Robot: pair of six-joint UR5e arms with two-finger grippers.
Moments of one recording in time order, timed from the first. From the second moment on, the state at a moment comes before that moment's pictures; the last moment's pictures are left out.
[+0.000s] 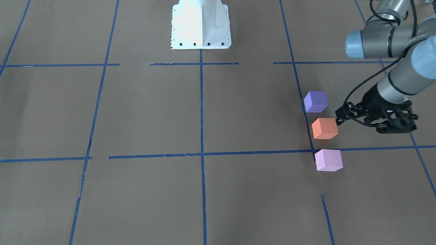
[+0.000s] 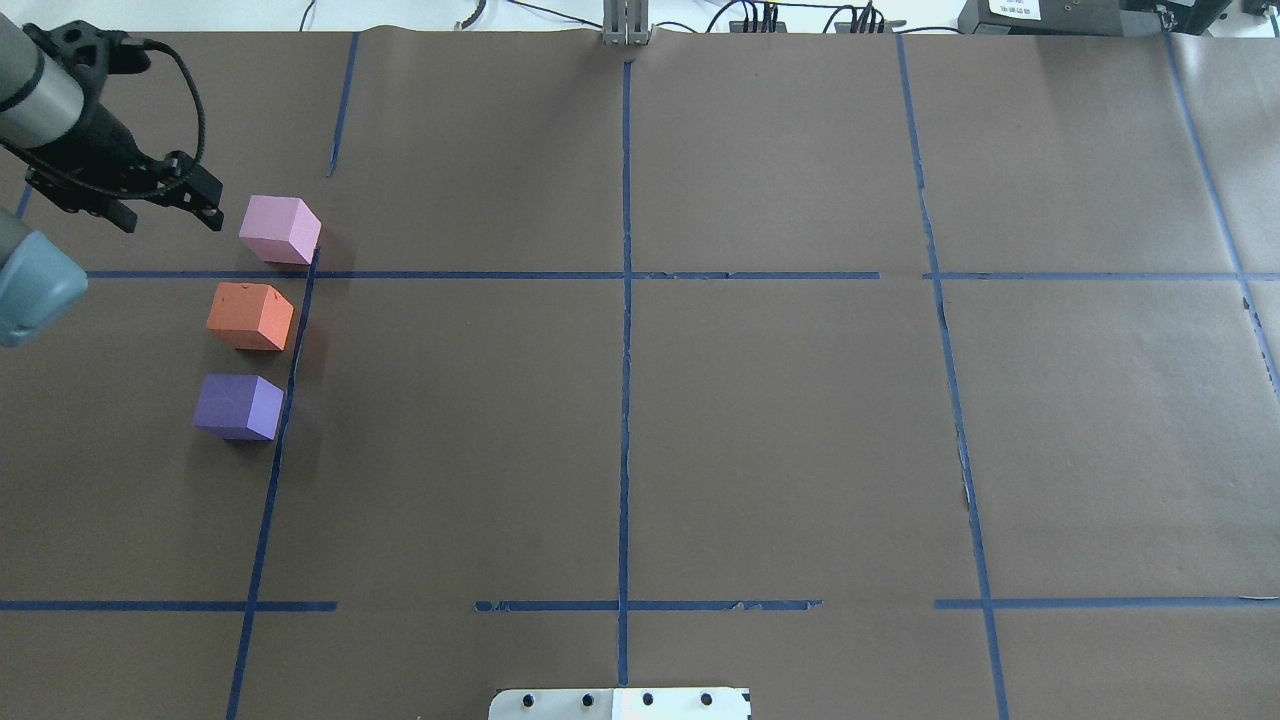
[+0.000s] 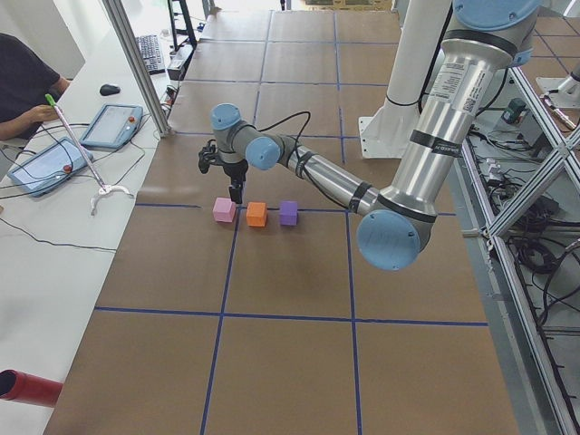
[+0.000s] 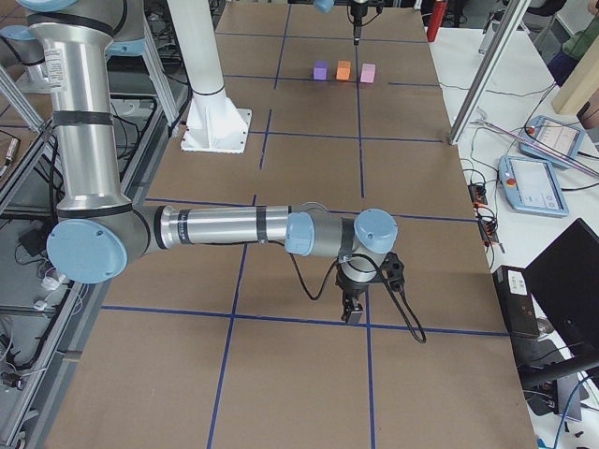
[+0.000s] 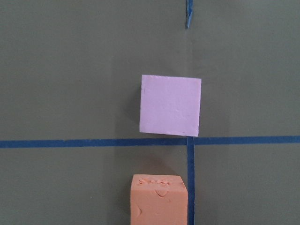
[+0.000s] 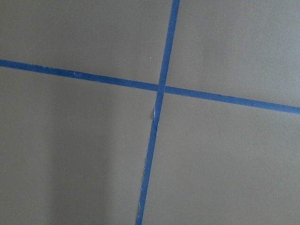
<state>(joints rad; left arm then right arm) -1.13 -1.89 -1.72 -1.61 -2.28 -0.66 1.52 -1.51 1.59 -1.72 2.29 -0.16</state>
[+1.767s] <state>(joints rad) -1.59 -1.62 -1.55 -1.72 -2.32 0.07 1.52 -1.51 1.59 -1.72 2.29 -0.16</state>
